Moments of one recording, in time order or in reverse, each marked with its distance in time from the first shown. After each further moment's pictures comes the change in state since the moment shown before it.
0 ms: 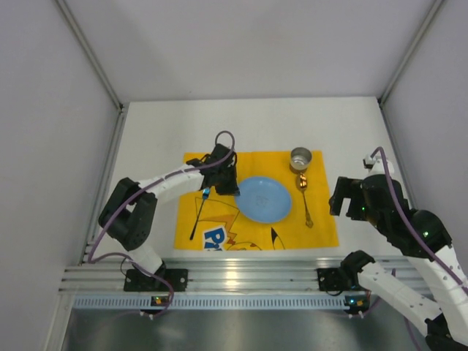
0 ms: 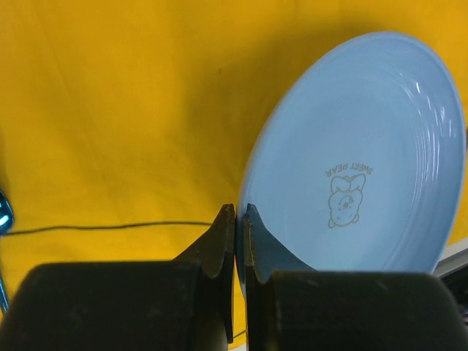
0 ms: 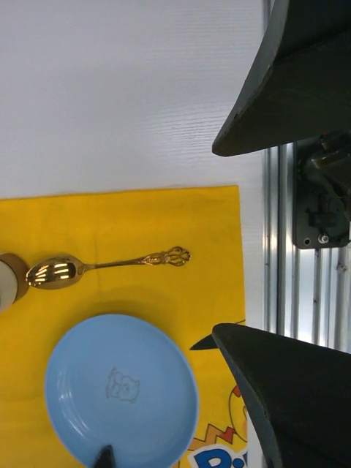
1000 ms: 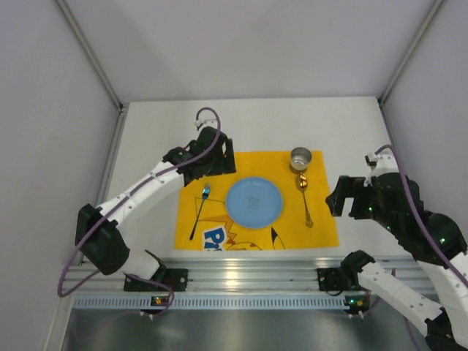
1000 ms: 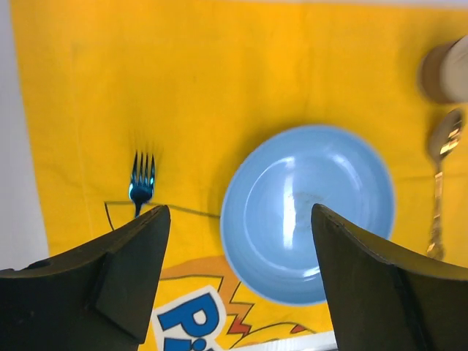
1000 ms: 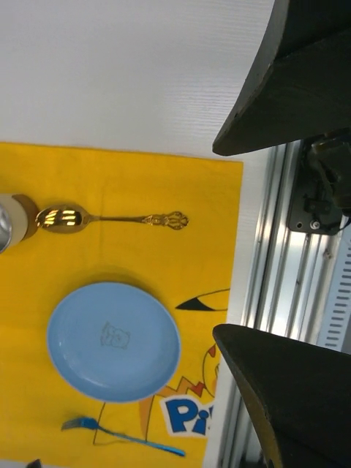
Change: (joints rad) left arm -0.050 -0.243 0.061 -0.224 -0.356 0.003; right arm 0.000 -0.027 0.054 -0.001 -0.127 -0.066
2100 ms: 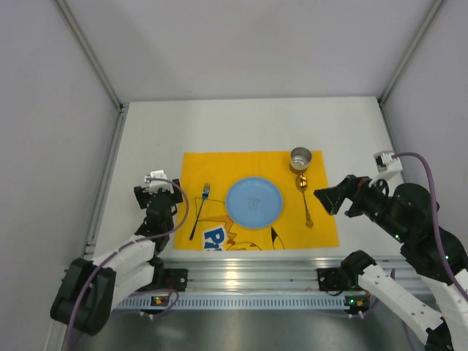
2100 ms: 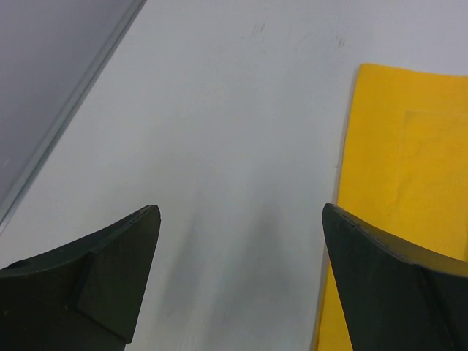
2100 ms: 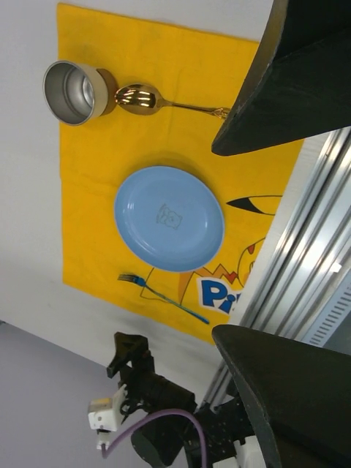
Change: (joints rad) left arm 0.299 -0.549 -1.072 1.193 -0.404 0.614; right arm -0.001 -0.119 -0.043 0.307 -0.227 0.071
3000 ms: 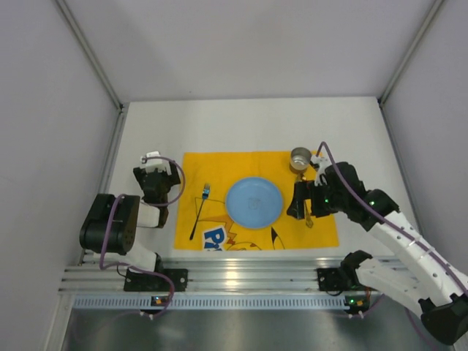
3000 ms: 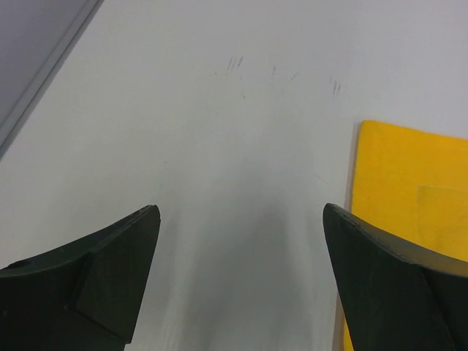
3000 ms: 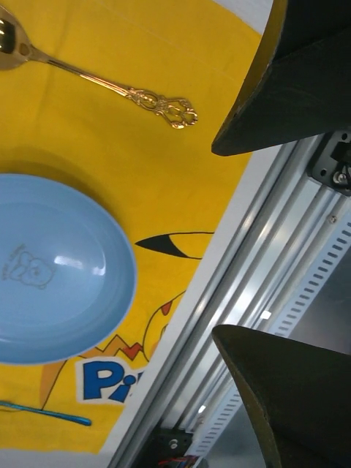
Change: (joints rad) left arm 0.287 0.659 0.197 0.458 0.347 -0.025; right arm 0.000 0.370 -0.215 0.064 -0.191 -0.113
